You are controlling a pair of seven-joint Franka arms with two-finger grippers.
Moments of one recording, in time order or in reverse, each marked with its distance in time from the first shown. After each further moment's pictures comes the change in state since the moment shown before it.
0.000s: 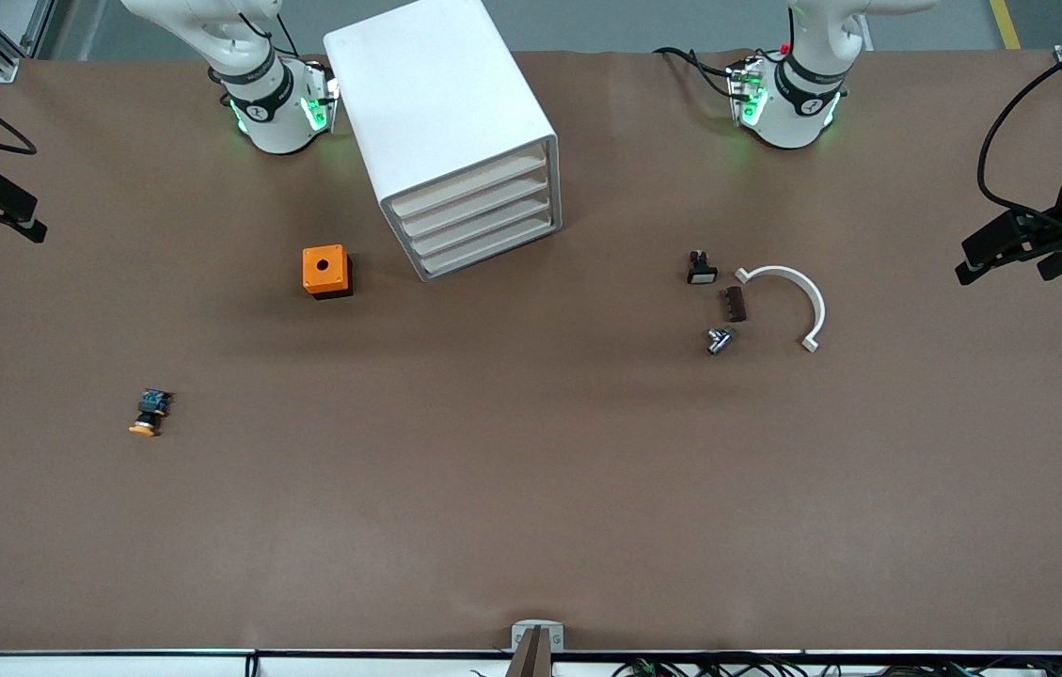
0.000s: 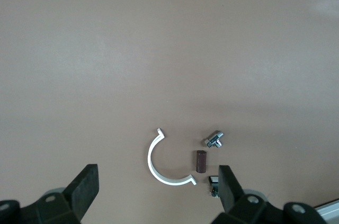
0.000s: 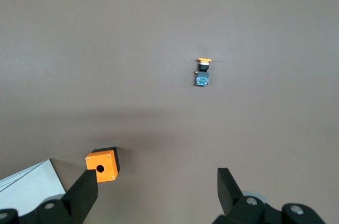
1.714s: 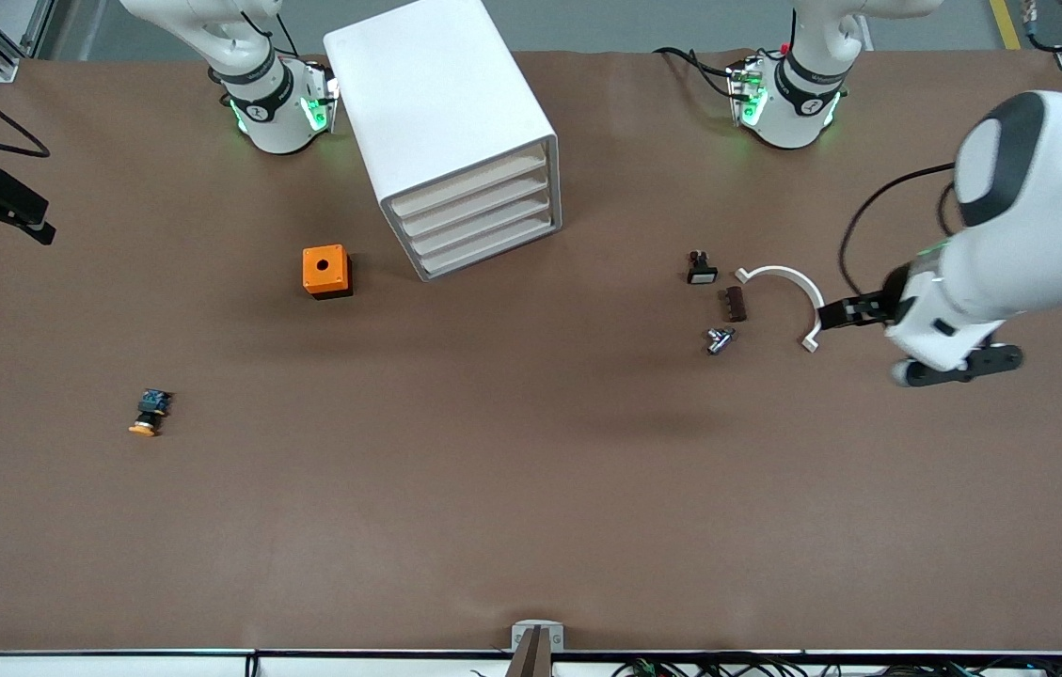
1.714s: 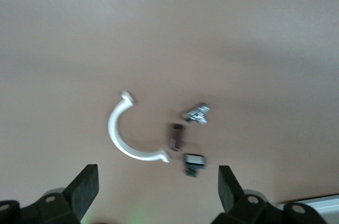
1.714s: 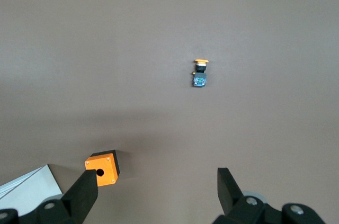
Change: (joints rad) left arm -0.167 0.242 -0.025 0.004 -0.025 -0.045 -0.320; right arm 0.032 -0.002 -0.001 0.000 -0.032 0.009 0.058
